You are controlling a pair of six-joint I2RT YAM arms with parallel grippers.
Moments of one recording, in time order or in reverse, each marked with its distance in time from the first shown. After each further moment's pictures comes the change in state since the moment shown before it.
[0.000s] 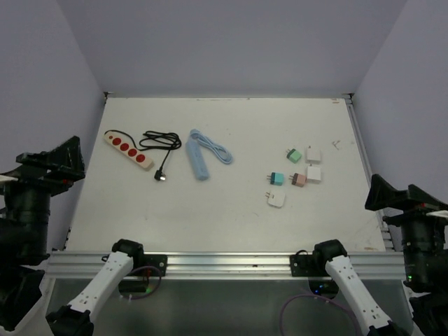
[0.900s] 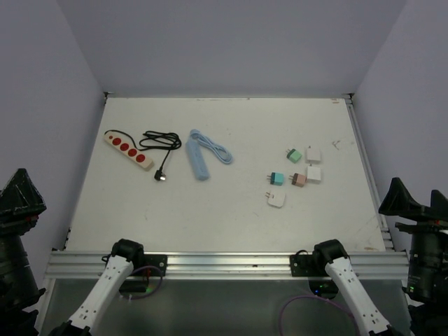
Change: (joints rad) left arm -0.030 -0.263 -0.127 0.130 -0.316 0.055; right arm 0.031 -0.137 -0.097 0.195 0.127 -0.155
